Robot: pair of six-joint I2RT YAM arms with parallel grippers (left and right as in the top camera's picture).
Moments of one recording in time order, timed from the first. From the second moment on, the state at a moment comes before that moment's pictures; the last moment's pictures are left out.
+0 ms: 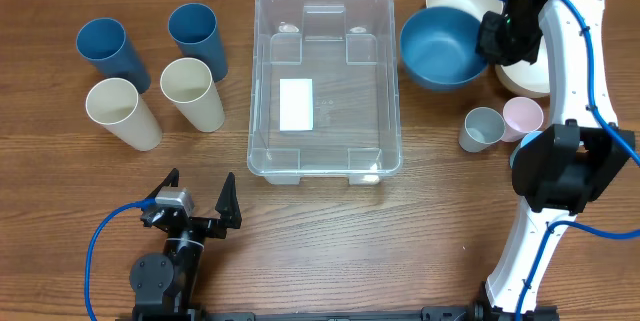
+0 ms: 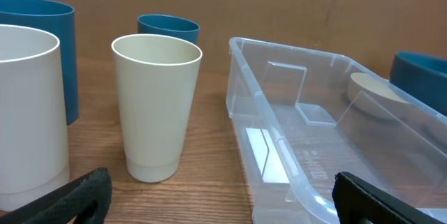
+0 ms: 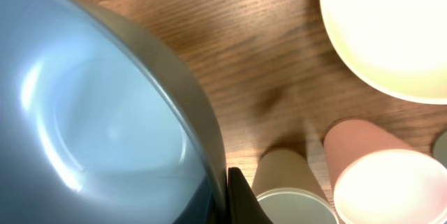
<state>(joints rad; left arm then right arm) 0.00 0.01 0.01 -0.06 0.15 -0.20 -0.11 2.26 2.36 -1.52 -0.14 0.19</state>
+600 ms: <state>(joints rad) 0.00 0.01 0.01 -0.06 0.15 -0.20 0.30 2.22 2.56 -1.42 -0.11 0.20</state>
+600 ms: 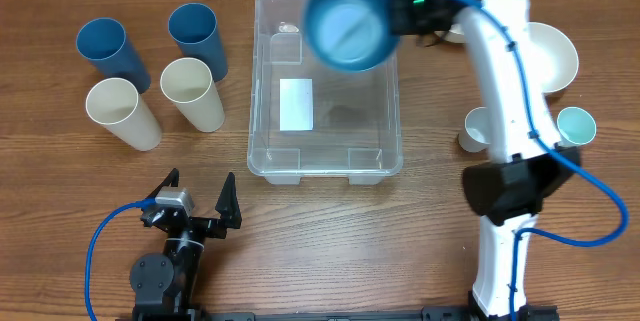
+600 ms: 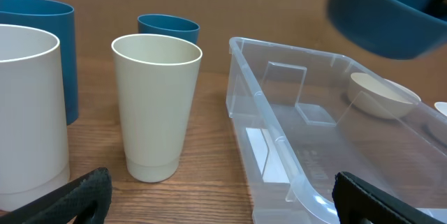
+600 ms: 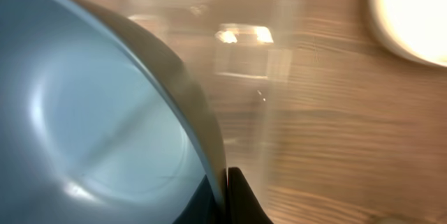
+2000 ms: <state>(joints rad) 0.00 0.01 0.01 -0.06 0.15 -0.20 0.32 2.41 2.94 -1.63 -0.07 0.25</state>
